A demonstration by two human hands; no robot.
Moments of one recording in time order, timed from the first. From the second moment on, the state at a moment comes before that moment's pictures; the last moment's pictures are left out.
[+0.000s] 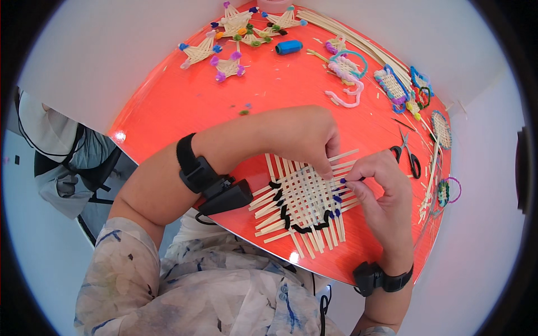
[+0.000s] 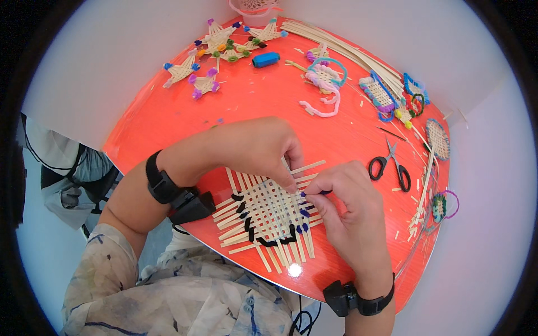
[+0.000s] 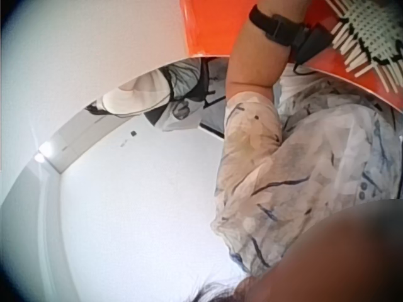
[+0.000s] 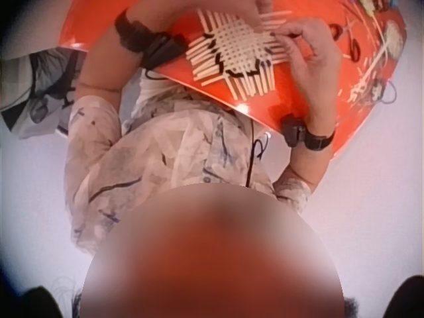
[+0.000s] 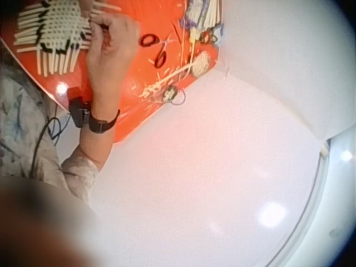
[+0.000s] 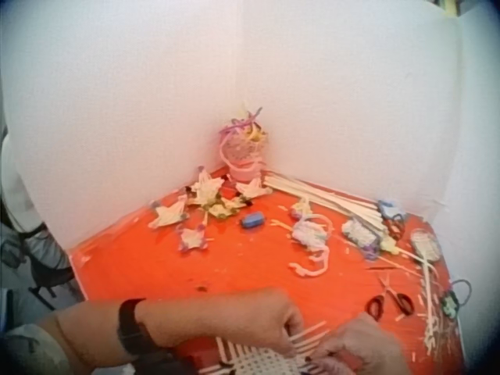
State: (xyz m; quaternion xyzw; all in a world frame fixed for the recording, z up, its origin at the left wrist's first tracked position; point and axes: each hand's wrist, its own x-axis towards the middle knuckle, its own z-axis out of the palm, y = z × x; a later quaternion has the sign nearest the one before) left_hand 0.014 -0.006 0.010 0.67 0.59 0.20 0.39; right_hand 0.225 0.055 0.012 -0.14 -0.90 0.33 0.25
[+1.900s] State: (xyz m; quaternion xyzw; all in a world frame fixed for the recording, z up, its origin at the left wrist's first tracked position) left_hand 0.016 -0.003 0.010 0.63 0.61 0.19 0.45; right_hand 0.220 0.048 0.008 -0.09 -0.97 0.09 0.20
